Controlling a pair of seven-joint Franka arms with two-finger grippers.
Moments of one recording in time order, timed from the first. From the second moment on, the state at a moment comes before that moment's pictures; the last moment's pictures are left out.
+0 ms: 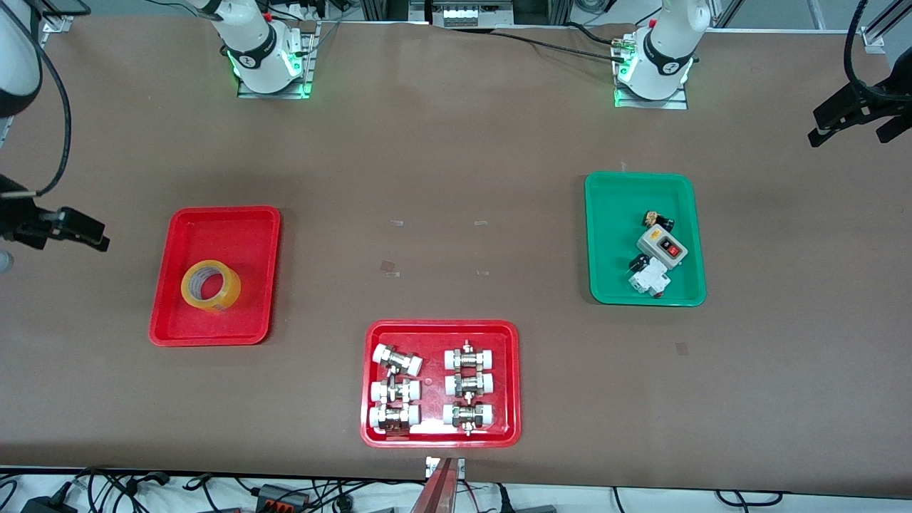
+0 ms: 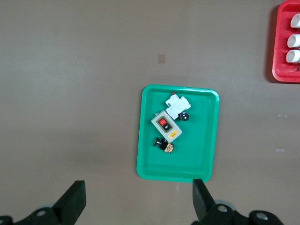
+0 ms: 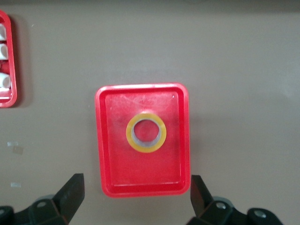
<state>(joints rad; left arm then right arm) 0.09 -0.11 -0.06 -1.59 0.00 1.51 -0.05 0.00 0.20 -0.05 -1.46 -0.02 1.71 -0.03</state>
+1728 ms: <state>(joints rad) 0.10 -0.11 -0.06 -1.59 0.00 1.51 -0.05 -0.02 -0.02 -0.02 -1.77 -0.04 1.77 -0.04</state>
